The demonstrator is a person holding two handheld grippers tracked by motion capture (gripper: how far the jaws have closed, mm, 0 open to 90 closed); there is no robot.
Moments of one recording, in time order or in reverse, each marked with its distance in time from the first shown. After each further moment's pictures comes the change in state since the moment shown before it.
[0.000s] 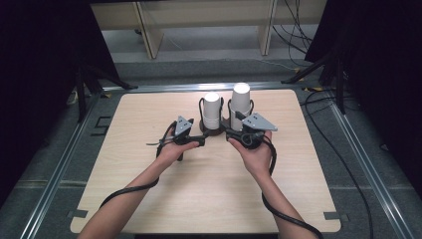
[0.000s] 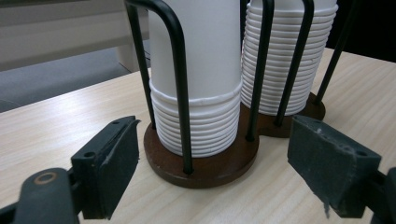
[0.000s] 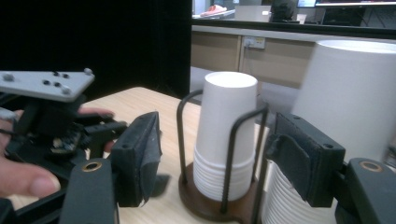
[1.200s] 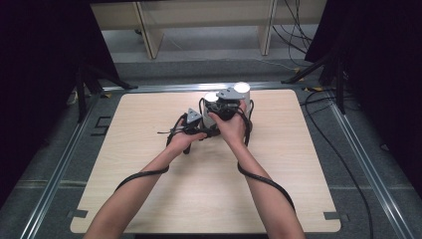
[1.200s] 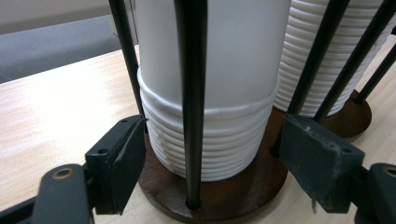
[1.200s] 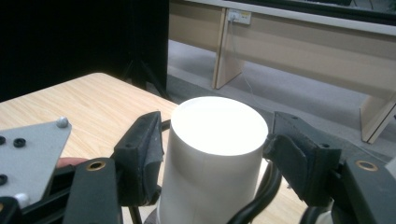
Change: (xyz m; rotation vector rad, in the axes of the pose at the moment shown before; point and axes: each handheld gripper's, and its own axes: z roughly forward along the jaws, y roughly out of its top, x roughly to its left) left arm 0.008 0.006 0.049 0.100 0.002 -0.049; right arm -0.010 0.027 0.108 0.126 -0.091 -0.053
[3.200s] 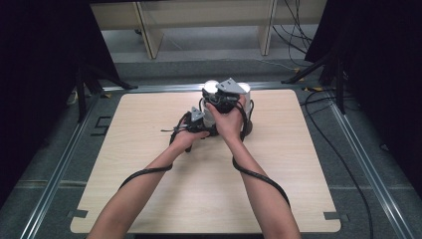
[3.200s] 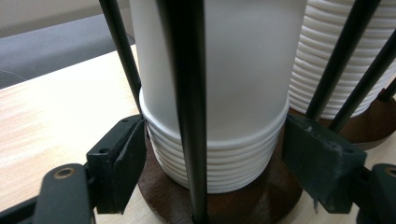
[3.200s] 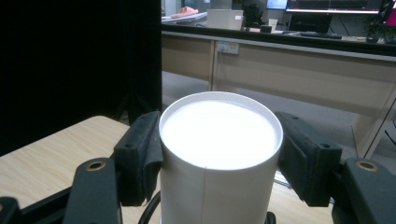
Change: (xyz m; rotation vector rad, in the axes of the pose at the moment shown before) left arm -0.001 0.004 0.010 0.056 0.046 0.063; right arm 0.006 0.032 -0.010 -0.111 -0.042 0.055
